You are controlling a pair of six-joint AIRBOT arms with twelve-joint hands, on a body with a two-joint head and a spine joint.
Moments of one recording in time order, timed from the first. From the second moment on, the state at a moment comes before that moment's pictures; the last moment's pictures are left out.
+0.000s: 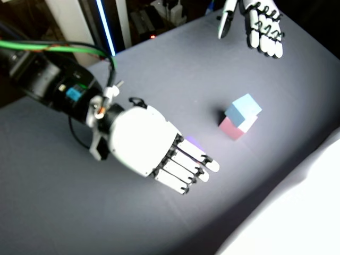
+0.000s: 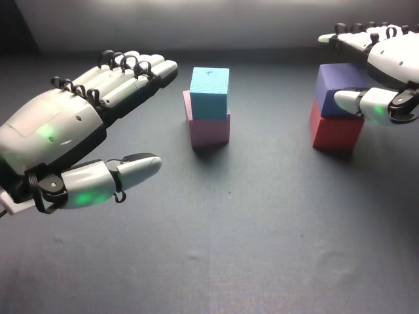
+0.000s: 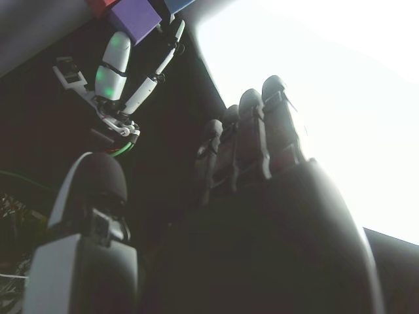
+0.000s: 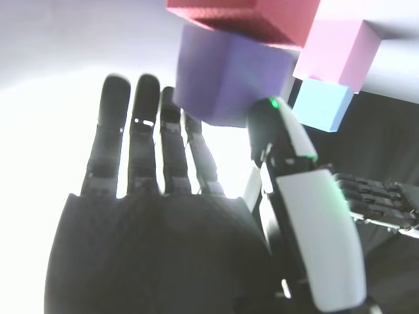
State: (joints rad) left arm 0.86 -0.98 1.12 0.03 -1.18 0.63; right arm -0.54 -1.12 1.30 0.45 0.54 -1.20
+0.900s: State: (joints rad) left arm 0.93 -0.95 1.09 -0.05 -1.30 0.64; right arm -0.84 -0.81 0.87 0.37 1.16 -1.20
